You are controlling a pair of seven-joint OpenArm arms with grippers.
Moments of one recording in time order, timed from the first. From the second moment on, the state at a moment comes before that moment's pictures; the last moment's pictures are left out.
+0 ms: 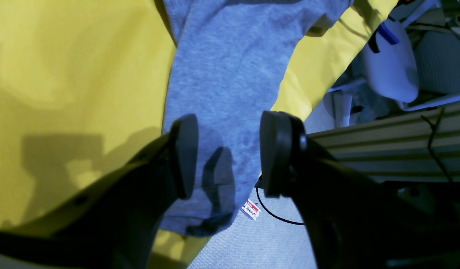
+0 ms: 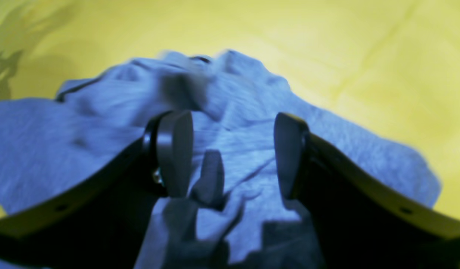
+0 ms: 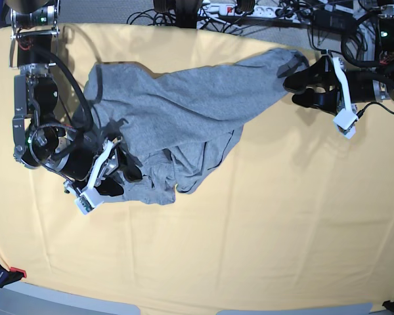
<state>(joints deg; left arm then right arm) 17.2 -36.2 -18.6 106.8 -87.3 -43.9 81.3 10.8 20.2 0.1 89.2 40.1 38.6 -50.6</state>
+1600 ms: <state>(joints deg) 17.3 -36.2 -18.6 106.8 -87.3 -43.9 81.2 -6.0 25.6 45.0 121.7 62.4 40.7 -68.8</state>
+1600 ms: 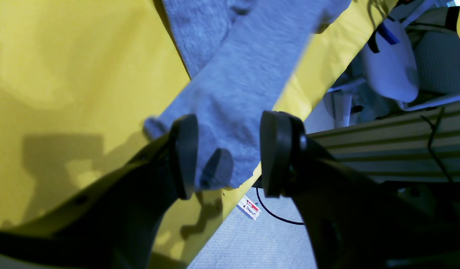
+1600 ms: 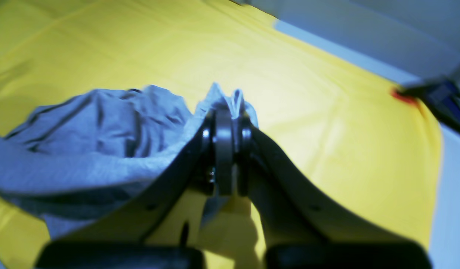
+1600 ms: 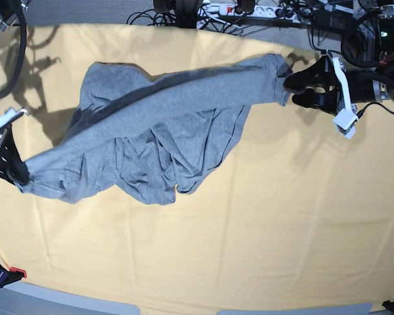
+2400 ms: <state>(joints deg) 16.6 -36.3 -19.5 106.8 -87.3 -43.9 81.3 -13.2 24.8 51.8 129.8 59.5 41.4 -69.1</state>
